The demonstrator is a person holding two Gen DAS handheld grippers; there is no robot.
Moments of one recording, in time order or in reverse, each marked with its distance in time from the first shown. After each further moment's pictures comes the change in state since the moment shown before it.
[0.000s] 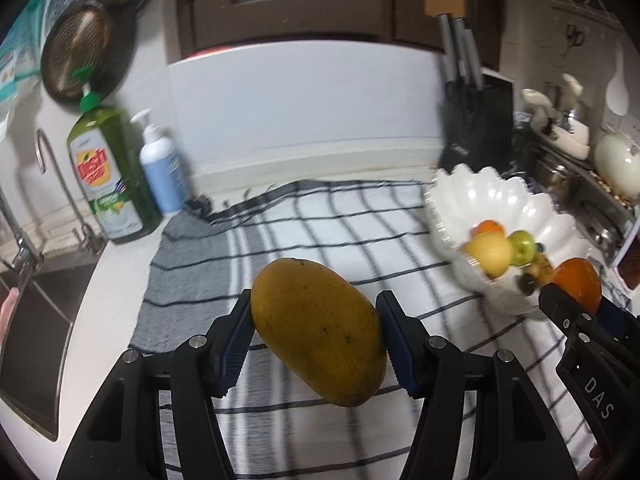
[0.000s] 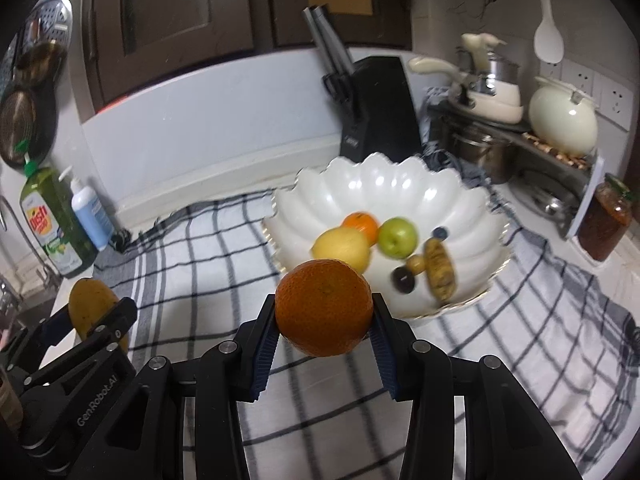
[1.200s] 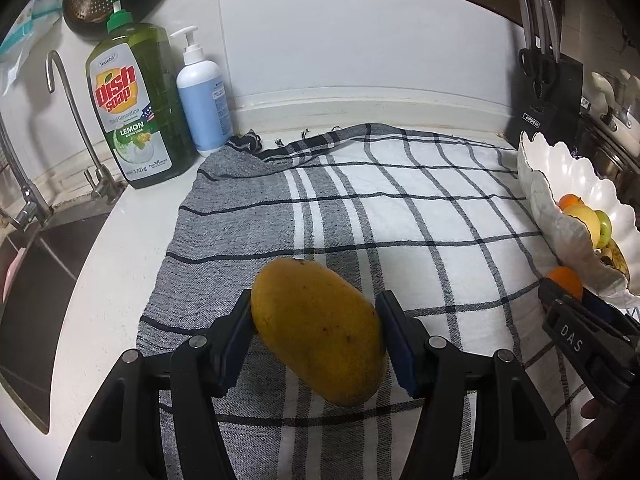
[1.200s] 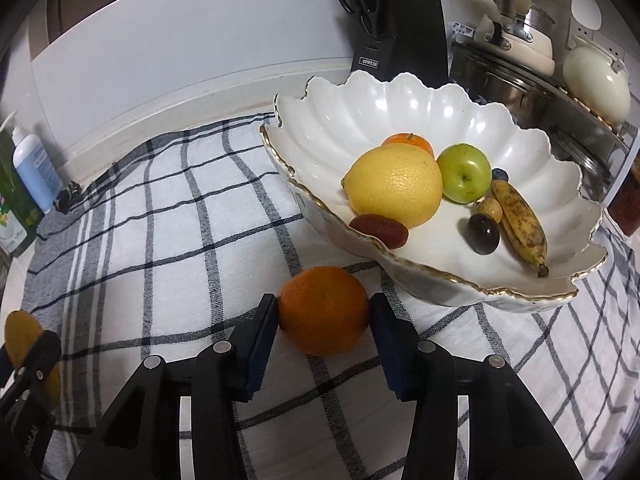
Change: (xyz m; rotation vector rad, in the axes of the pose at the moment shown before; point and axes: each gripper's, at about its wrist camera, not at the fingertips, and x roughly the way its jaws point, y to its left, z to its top) left arm 0.065 0.069 -0.035 -0.081 0.126 0.101; right arm 0.115 0.047 -0.030 -0.010 0.185 -0.086
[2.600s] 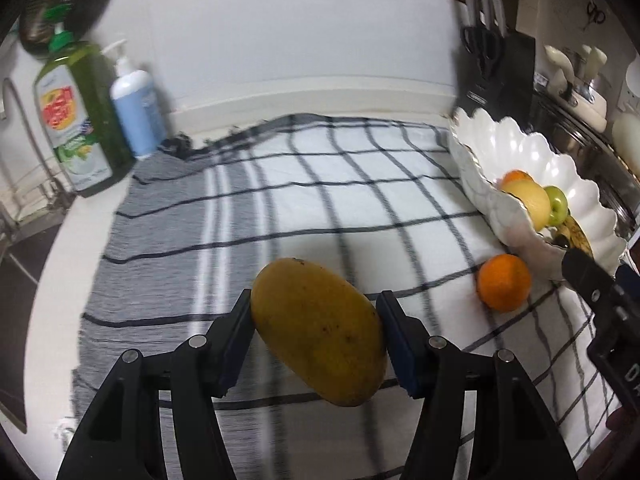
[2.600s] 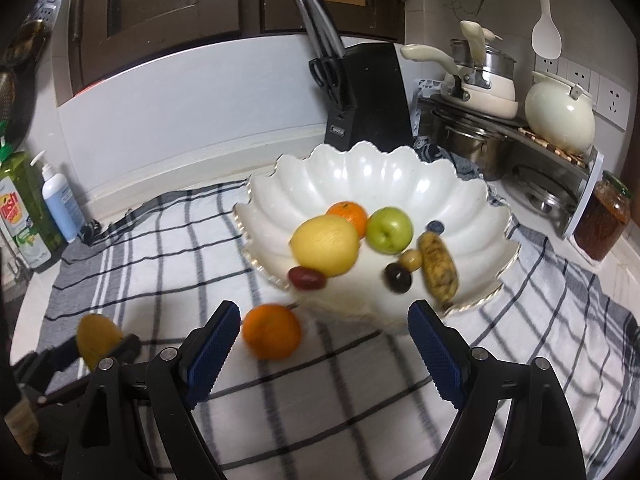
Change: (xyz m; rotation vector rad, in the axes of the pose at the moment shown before) left arm -0.006 -0.051 -0.003 0.060 0.026 -0.111; right arm -0.072 -0.047 0.000 0.001 -0.185 0.015
